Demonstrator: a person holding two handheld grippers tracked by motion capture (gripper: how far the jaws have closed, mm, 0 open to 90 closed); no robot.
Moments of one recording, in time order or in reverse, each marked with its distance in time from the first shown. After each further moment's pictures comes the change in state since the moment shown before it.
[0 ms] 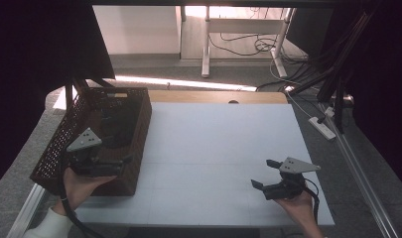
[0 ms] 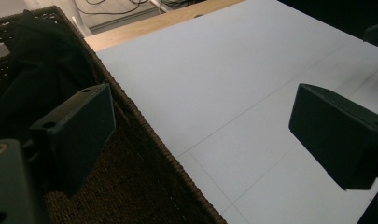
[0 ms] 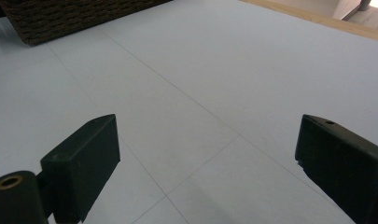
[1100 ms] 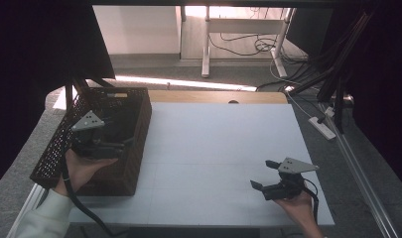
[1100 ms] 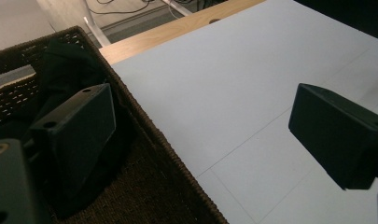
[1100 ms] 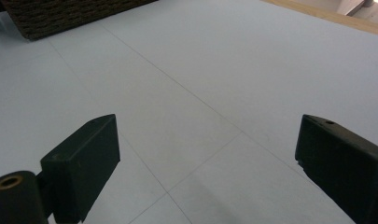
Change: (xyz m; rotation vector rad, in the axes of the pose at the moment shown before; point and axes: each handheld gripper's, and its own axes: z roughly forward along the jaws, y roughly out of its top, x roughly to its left) left arm 0.019 0.034 0.010 0.028 0.039 0.020; right arm 0.000 -0.001 0.002 0.015 0.007 -0.003
